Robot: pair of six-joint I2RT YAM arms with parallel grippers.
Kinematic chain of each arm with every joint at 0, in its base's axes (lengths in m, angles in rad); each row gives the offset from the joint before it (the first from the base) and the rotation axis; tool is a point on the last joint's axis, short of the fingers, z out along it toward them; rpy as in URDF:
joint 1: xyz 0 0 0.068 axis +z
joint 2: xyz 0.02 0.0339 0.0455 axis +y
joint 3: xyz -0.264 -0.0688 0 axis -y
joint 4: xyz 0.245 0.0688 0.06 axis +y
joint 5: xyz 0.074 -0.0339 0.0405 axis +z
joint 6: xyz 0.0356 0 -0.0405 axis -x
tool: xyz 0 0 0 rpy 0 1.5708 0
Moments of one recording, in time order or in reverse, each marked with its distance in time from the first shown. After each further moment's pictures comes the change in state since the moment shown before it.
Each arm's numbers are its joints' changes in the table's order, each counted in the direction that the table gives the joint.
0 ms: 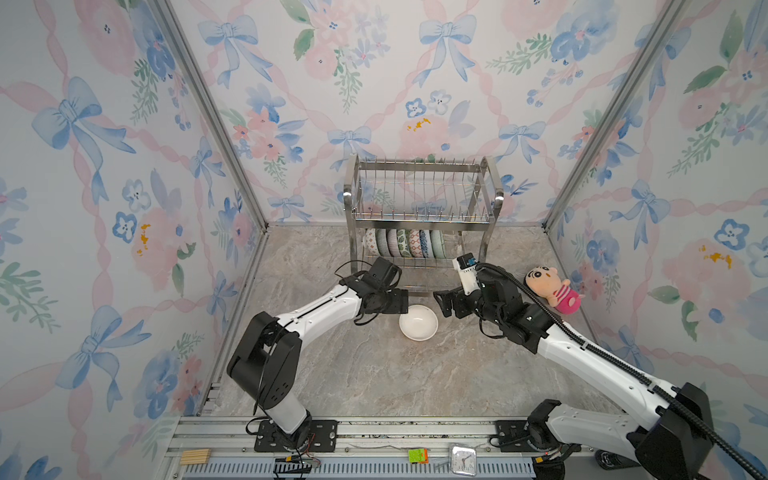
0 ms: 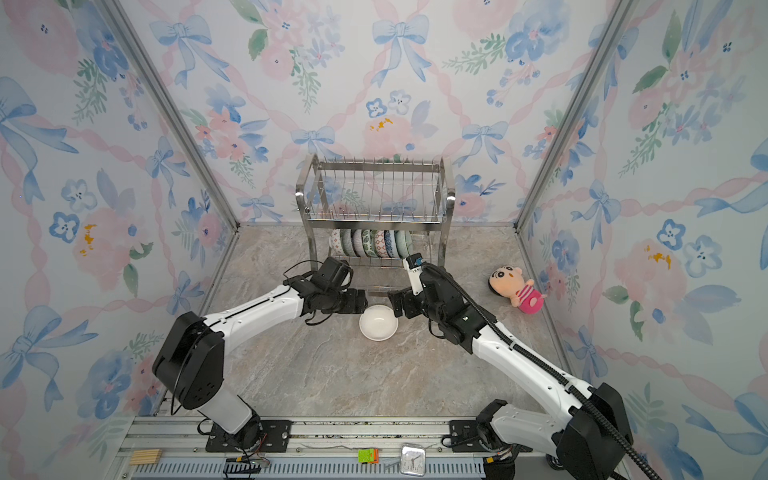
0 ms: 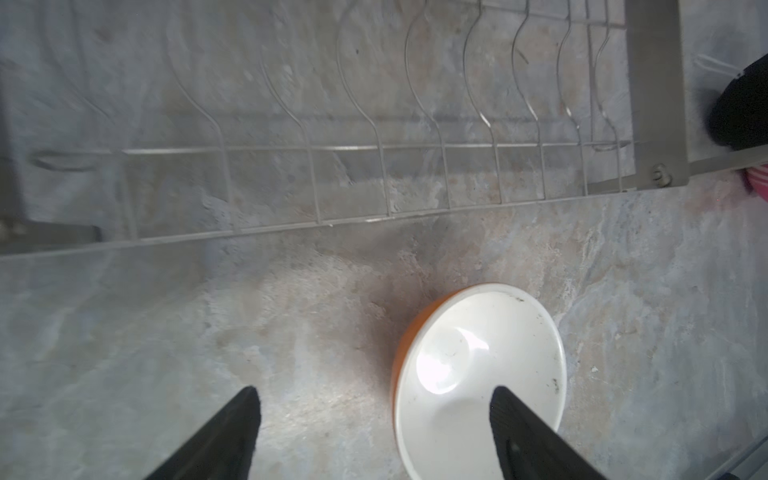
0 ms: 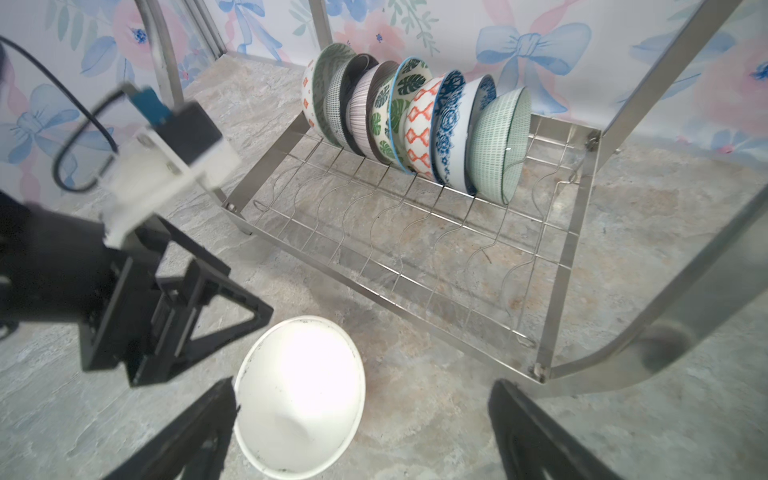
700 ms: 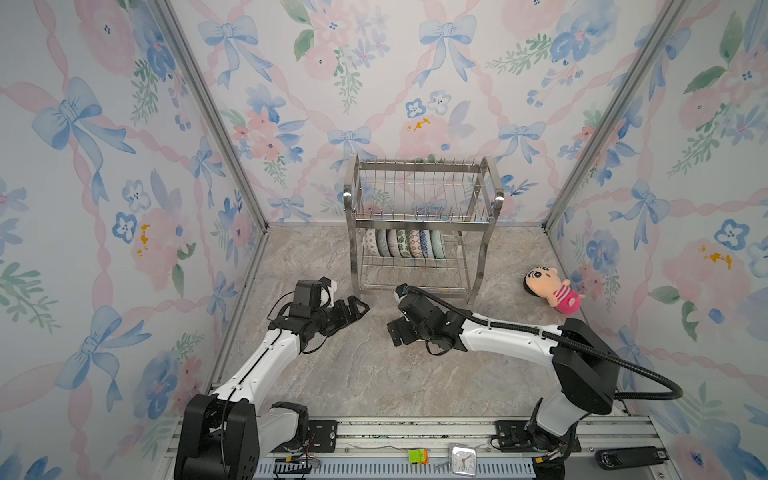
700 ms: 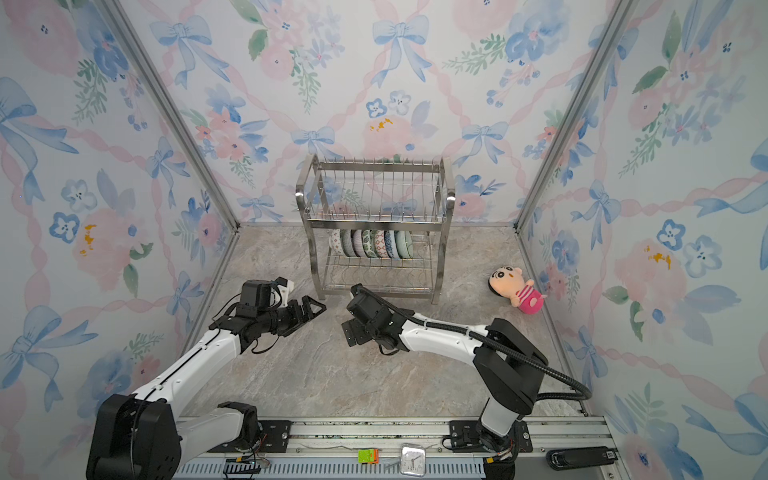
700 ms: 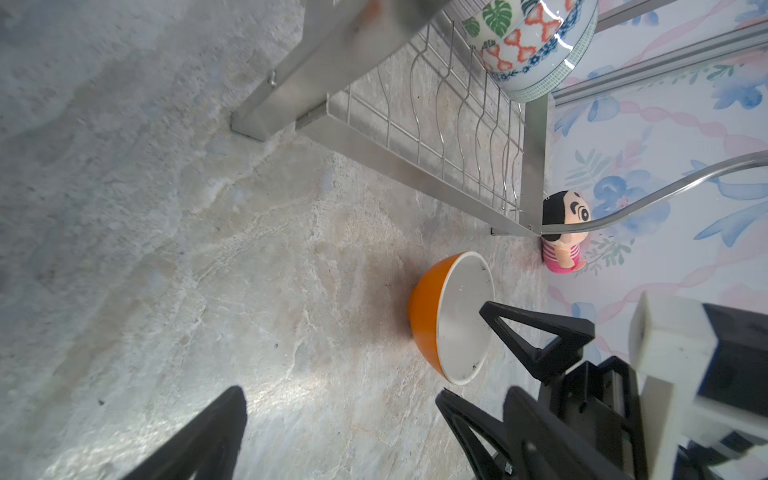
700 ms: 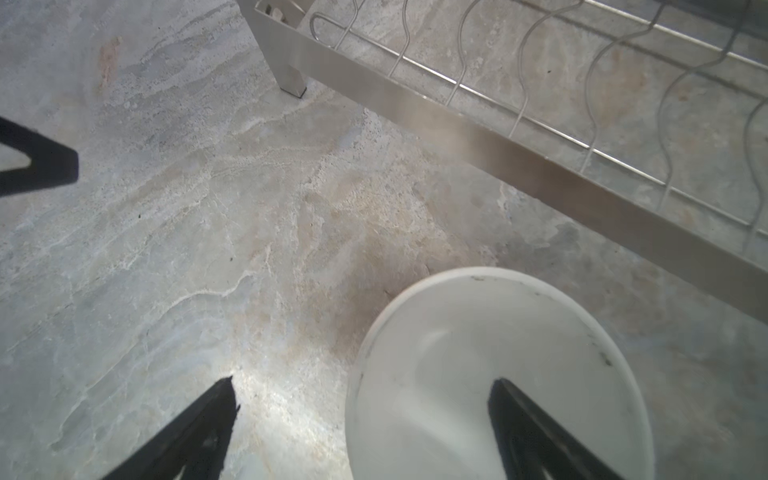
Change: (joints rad) left arm 0.417 -0.435 -0.520 -0.227 -0.492 0.119; right arm 0.315 0.545 0.211 0.004 -0.145 -0.230
